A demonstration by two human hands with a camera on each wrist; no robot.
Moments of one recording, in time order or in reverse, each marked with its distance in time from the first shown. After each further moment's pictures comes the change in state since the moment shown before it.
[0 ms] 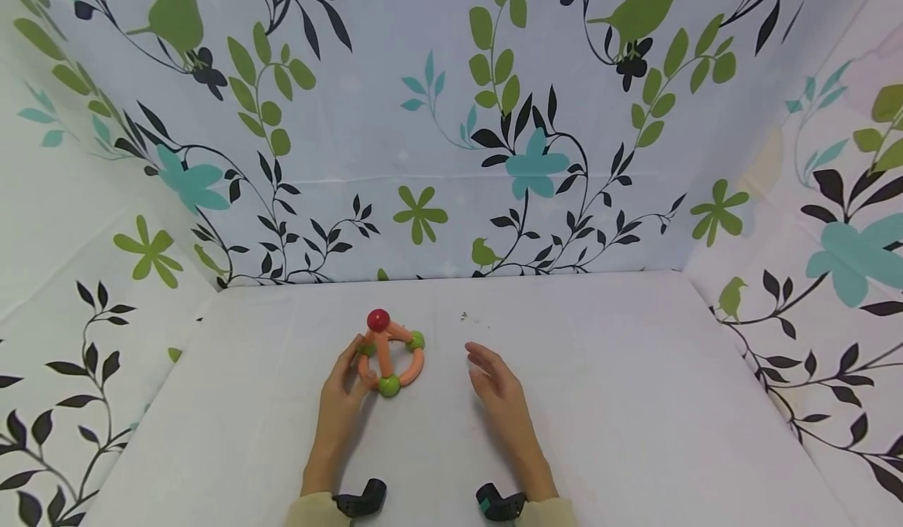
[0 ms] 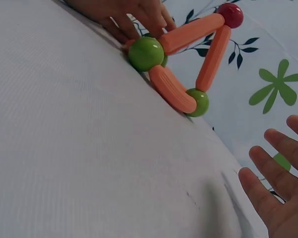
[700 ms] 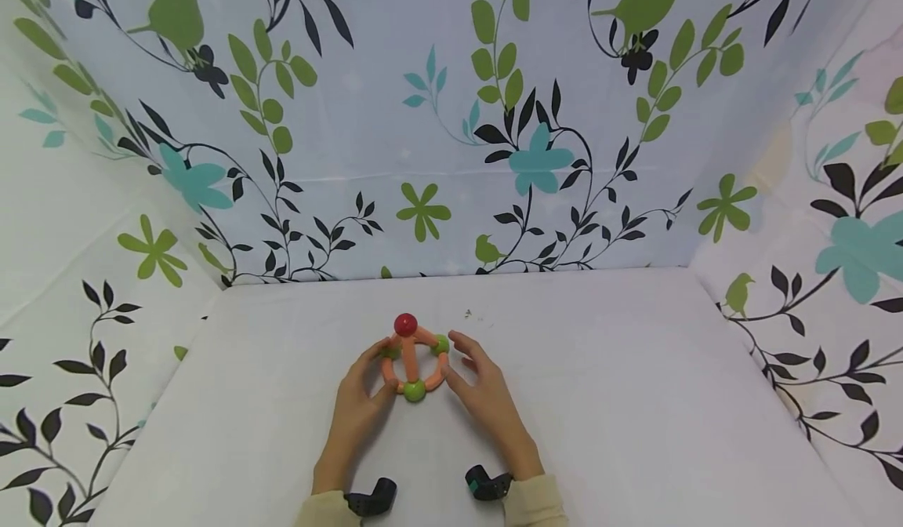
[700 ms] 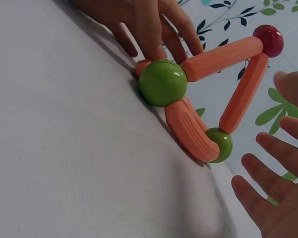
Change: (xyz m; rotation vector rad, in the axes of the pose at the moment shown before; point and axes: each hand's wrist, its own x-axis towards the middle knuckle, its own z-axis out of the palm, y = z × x) left_hand -0.001 -0.002 0.015 0.161 -0.004 0.207; right_hand 0.020 -0.008 0.023 -0.074 -0.090 0.063
